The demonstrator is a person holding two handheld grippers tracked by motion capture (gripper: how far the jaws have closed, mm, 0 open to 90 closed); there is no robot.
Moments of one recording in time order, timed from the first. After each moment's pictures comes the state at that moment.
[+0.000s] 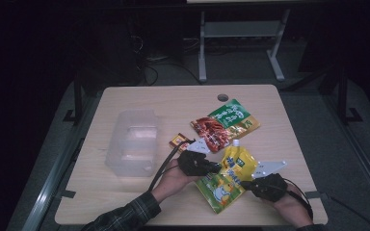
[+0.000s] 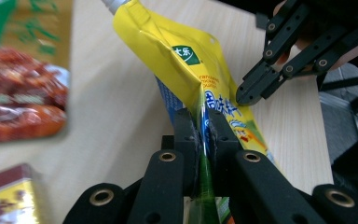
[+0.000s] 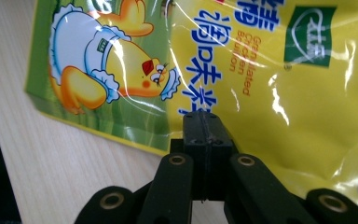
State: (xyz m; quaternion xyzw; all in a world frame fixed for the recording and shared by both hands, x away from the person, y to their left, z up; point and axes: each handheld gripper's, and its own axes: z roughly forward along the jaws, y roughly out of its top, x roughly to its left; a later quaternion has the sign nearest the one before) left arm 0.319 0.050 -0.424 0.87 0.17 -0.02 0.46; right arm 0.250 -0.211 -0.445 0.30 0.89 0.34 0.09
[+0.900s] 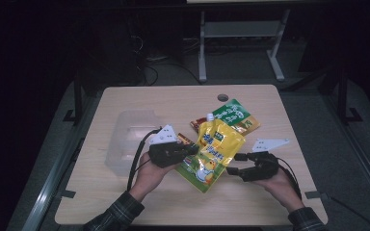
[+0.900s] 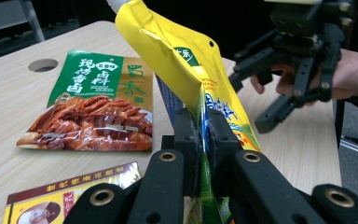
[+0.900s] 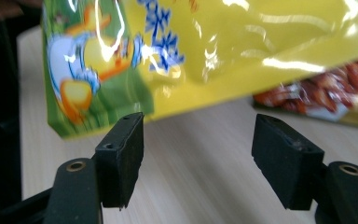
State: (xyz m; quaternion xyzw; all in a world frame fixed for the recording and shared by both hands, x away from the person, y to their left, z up) left arm 0.312 0.121 -0.373 0.82 0.22 0.08 0.53; right arm 0.302 -0.201 -0.426 0.31 0.82 0.48 0.03
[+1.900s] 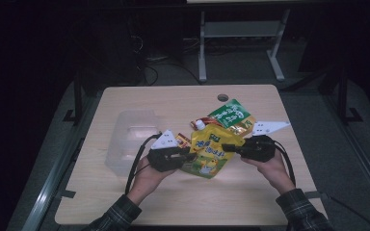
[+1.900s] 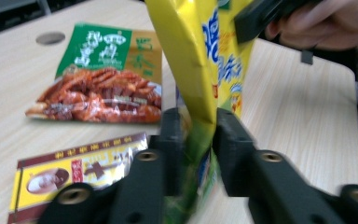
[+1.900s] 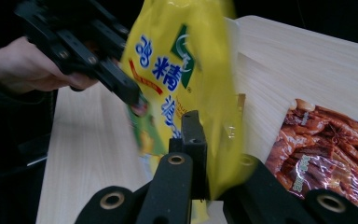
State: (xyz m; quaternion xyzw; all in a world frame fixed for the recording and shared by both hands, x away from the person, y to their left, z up) left arm 0.308 0.120 -0.390 0.84 0.23 0.08 0.49; right arm 0.330 -0.195 -0.389 0.23 0.80 0.56 0.03
